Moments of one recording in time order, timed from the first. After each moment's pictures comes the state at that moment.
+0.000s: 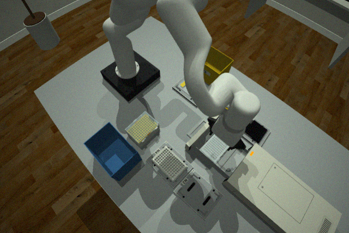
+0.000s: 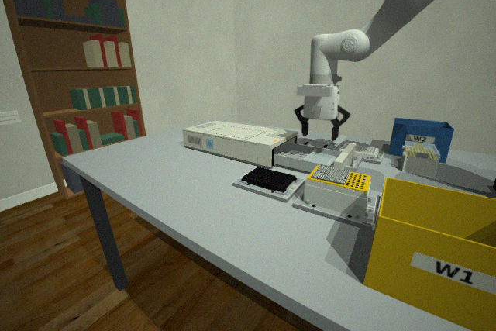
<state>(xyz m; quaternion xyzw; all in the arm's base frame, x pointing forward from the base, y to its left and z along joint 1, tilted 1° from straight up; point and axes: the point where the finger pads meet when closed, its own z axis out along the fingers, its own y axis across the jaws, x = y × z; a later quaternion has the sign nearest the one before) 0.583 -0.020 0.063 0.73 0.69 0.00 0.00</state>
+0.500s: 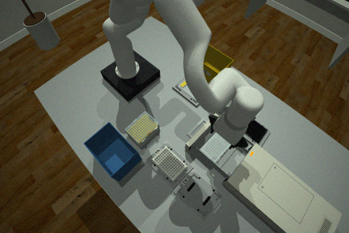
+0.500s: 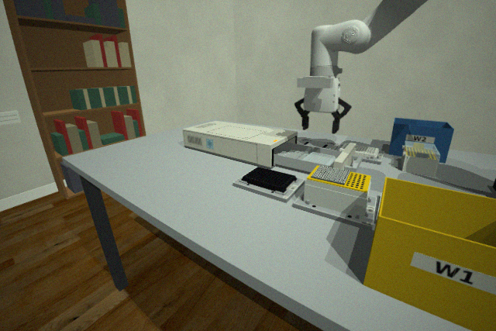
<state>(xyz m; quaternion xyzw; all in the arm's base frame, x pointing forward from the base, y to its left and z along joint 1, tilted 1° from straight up) 0.582 -0.020 0.085 0.73 0.69 0.00 0.00</state>
